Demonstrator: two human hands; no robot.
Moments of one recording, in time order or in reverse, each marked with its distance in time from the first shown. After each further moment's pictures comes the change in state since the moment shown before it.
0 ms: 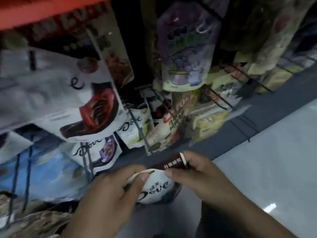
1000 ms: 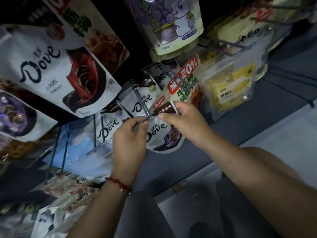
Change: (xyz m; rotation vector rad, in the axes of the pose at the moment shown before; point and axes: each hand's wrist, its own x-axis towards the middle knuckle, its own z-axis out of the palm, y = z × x) left_hand 0.047 -0.023 0.100 -0.080 0.586 0.012; right_hand 0.087 0.088 -0.005 0.125 0.130 -0.386
